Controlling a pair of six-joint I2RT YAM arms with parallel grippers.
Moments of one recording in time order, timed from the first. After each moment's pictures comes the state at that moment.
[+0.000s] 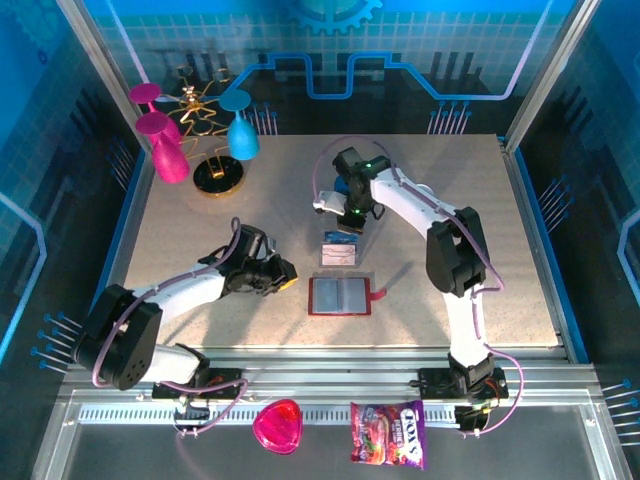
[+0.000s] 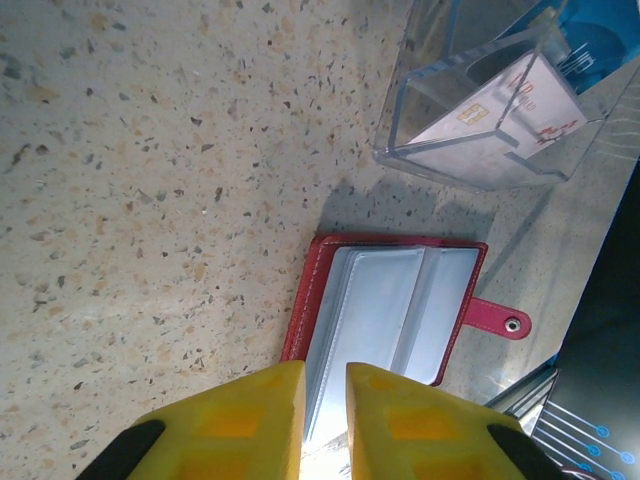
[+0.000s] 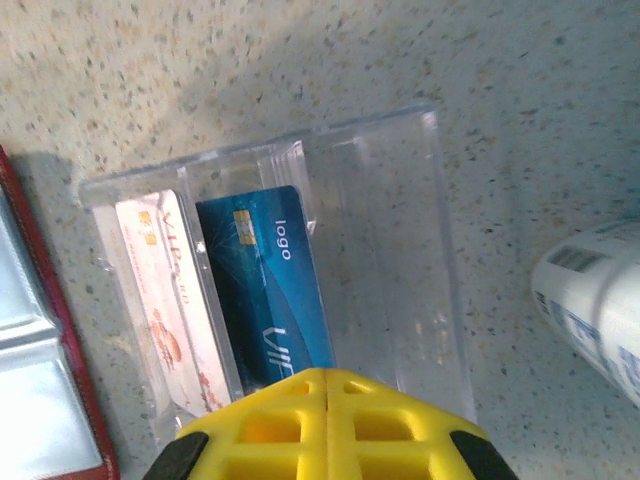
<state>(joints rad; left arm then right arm) -0.41 1.38 0.60 -0.17 0.48 -0.98 0.53 2.10 1.83 -1.07 -0.16 -0.77</state>
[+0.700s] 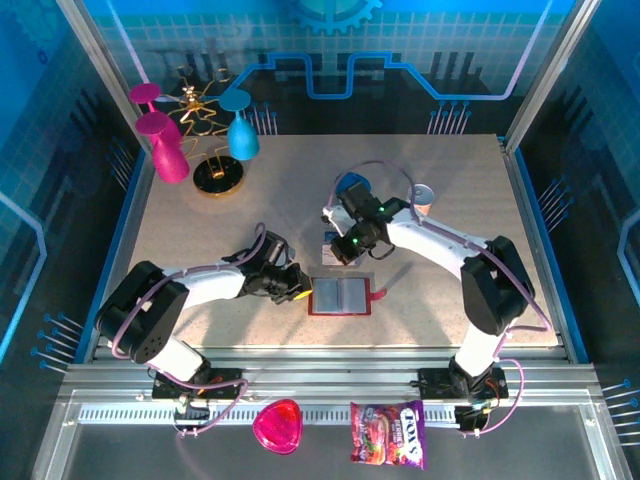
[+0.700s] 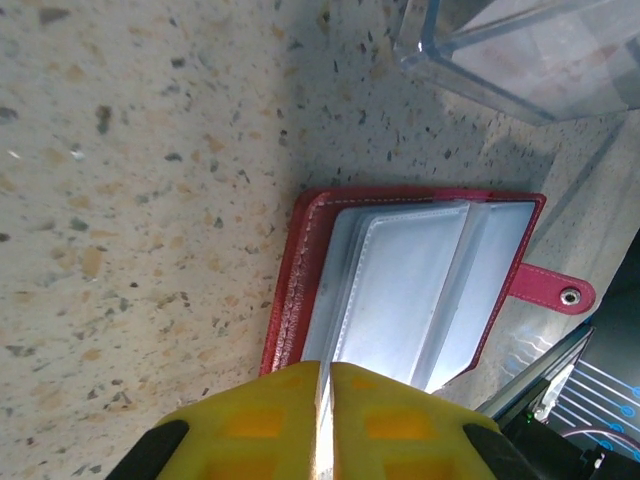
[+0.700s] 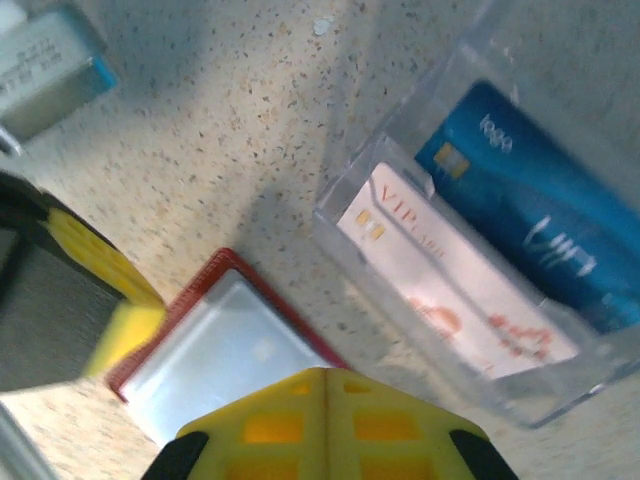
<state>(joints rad) -0.53 1.54 0.63 -0.09 0.50 -1.01 0.64 1.72 1.27 -0.69 -0.25 0.06</state>
